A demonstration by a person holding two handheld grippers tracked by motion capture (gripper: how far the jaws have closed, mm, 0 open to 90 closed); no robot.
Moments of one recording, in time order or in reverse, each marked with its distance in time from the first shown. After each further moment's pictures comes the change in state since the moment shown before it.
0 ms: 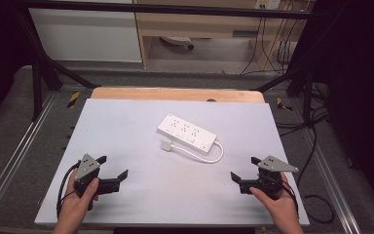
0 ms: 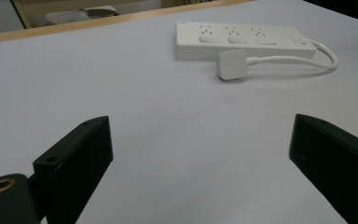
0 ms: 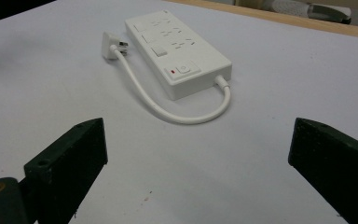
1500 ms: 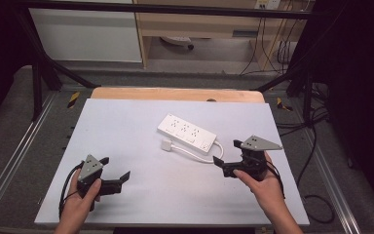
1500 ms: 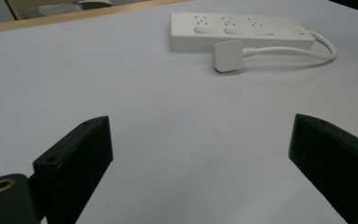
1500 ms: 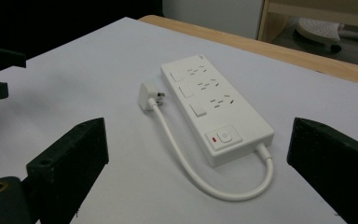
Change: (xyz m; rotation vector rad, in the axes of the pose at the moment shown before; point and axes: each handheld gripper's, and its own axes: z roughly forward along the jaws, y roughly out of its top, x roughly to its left) left arm -0.003 -0.003 0.005 0.025 -0.013 0.002; right arm 0.026 0.070 0.024 -0.028 0.086 -0.023
